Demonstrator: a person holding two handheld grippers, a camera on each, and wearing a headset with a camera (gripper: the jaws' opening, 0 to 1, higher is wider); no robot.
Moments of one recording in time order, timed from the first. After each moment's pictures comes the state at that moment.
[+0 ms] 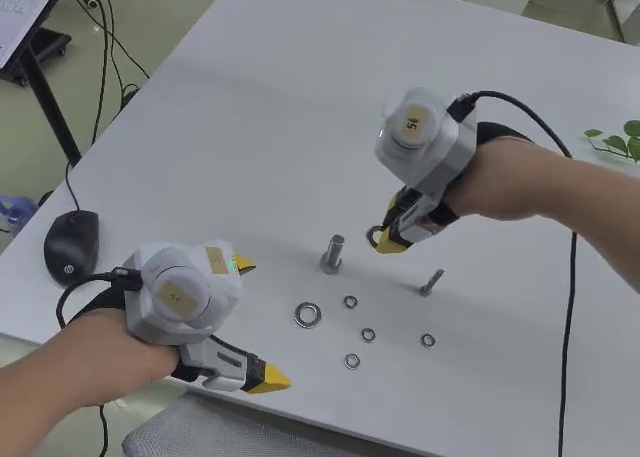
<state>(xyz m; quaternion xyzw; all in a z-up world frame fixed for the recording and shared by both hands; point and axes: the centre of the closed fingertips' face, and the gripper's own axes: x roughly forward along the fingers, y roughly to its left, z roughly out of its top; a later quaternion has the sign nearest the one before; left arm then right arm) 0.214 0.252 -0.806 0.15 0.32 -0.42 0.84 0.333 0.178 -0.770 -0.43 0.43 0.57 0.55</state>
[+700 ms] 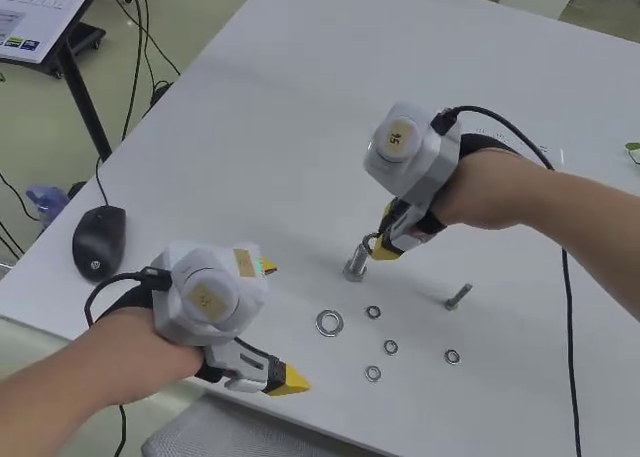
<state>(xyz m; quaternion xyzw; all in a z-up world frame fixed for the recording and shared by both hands) 0.219 0.255 -0.810 0.15 0.32 -0.41 0.84 0.345 0.212 -0.800 -0.45 0.42 0.58 0.53</state>
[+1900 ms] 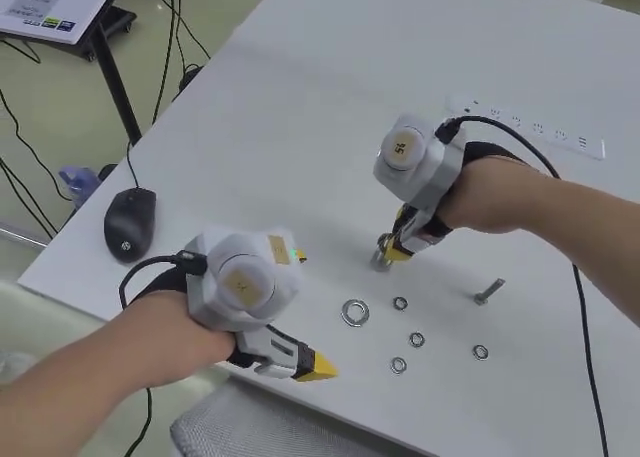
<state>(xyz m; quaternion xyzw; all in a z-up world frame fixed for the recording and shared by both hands) 0.219 0.253 -0.810 0.15 0.33 -0.41 0.84 0.336 0.217 -0.835 -0.46 0.44 0.58 0.52</state>
